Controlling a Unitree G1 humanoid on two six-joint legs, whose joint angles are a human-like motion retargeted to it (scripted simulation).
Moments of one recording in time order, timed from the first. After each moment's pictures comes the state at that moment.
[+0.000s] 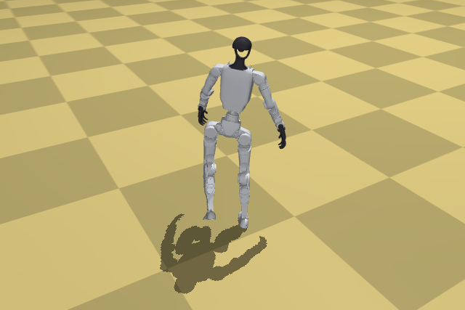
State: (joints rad) left arm -0.17 0.40 -0.26 1.17 -0.28 0.12 -0.12; right arm -0.03 -0.51 0.20 1.23 -0.14 0.15 0.14; waist -0.25 -0.09 -0.16; left_leg -0.12 -0.09 0.27 0.63 0.01 0.08; right_leg -0.02 -0.23 0.05 0.06 -0.09 0.16
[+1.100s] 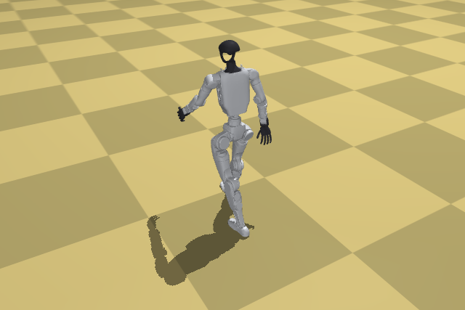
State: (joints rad) left arm -0.52 0.39 -0.19 1.11 -0.49 -0.04 -0.01; right arm 0.09 -0.30 0.44 1.26 -0.30 0.10 0.24; waist -0.22 -0.08 0.06; left_leg 0.31 -0.08 -0.04 0.04 -0.40 -0.07; right_leg -0.28 -0.12 -0.30 -0.09 0.13 0.26
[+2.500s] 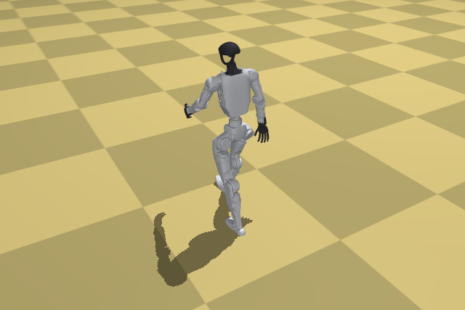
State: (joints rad) left arm -0.51 0.33 -0.30 0.99 -0.48 -0.04 -0.10; right arm 0.06 -0.25 0.37 1.29 -0.25 0.09 0.15; waist -0.18 -0.08 0.07; left_leg 0.35 0.00 -0.12 -0.03 -0.48 -0.09; right_leg -0.31 -0.06 -0.27 -0.09 0.00 0.26
